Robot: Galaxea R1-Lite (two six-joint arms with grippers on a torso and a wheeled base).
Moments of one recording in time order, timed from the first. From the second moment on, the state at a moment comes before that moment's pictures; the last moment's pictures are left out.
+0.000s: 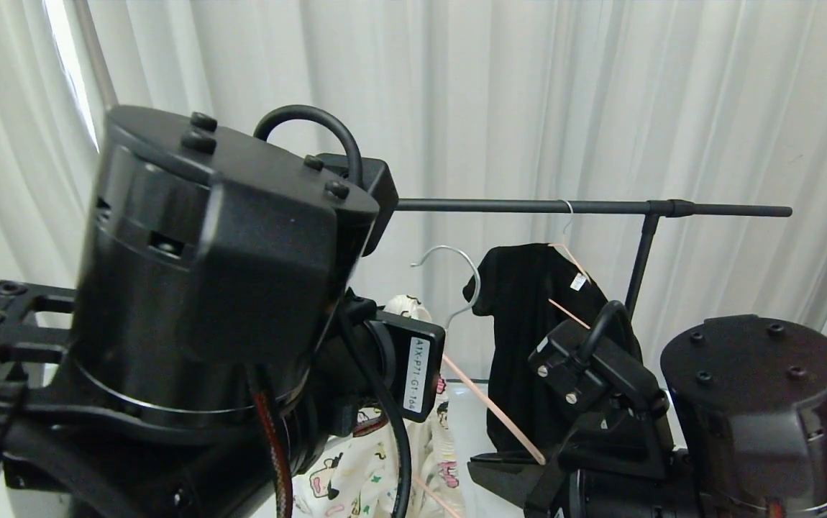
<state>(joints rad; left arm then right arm) -1.05 1.53 -1.14 0.12 0.62 -0.26 1.14 1.55 -0.78 -0.28 -0.03 0.38</state>
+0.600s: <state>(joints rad) -1.02 1.45 -1.08 0.12 0.62 -0.21 1.14 1.55 -0.75 -0.42 -0.19 0.38</state>
